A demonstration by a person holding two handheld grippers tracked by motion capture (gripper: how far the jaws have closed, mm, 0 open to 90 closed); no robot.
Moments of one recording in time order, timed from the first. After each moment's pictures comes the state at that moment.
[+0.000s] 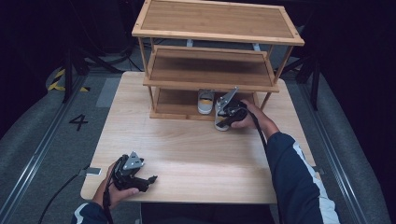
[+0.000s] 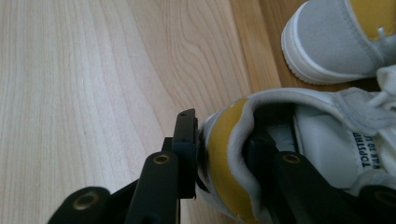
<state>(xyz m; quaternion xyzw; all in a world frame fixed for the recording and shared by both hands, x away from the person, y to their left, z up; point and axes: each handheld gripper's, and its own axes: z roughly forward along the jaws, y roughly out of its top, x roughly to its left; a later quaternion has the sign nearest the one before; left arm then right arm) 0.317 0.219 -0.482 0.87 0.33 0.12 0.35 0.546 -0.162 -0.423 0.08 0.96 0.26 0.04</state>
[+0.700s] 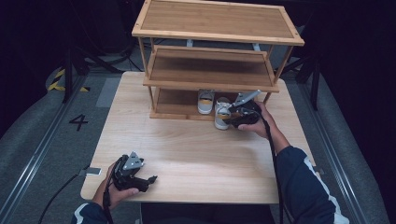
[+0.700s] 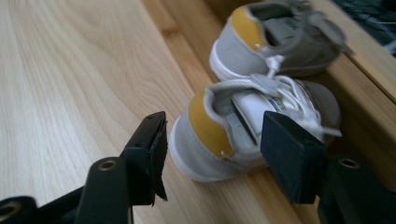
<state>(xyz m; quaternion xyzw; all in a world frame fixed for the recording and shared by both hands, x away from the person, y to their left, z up) 0.316 0.219 -0.483 0.87 0.34 0.12 0.35 0.507 -0.200 -0.403 0.21 0.90 0.36 0.15</state>
